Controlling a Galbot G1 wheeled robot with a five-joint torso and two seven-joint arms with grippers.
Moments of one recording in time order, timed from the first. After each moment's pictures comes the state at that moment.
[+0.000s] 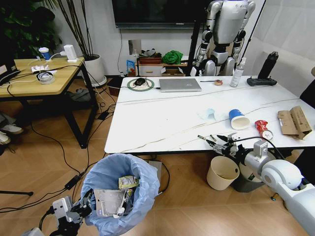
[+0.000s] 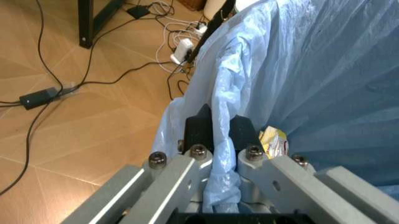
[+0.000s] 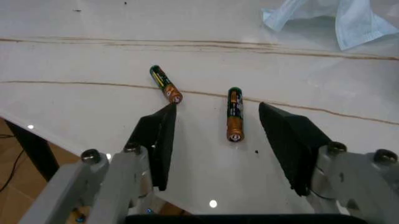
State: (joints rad) left arm 2.13 -1.28 -0.71 -2.48 -0.80 0.19 -0.24; right arm -1.16 0.71 0.38 1.80 0.74 -0.30 -0.24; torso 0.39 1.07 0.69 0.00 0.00
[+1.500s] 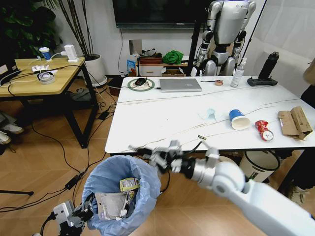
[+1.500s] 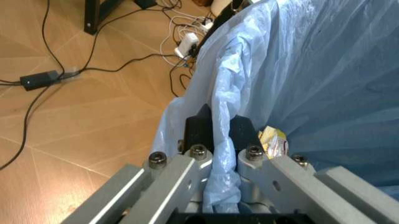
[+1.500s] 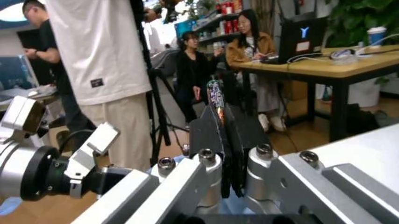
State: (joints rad) left arm 2.14 -1.36 -0.68 -2.47 -0.80 0.20 -0.23; right arm -0.79 0.84 -0.30 2.01 0.89 -0.03 -0.49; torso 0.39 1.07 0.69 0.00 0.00
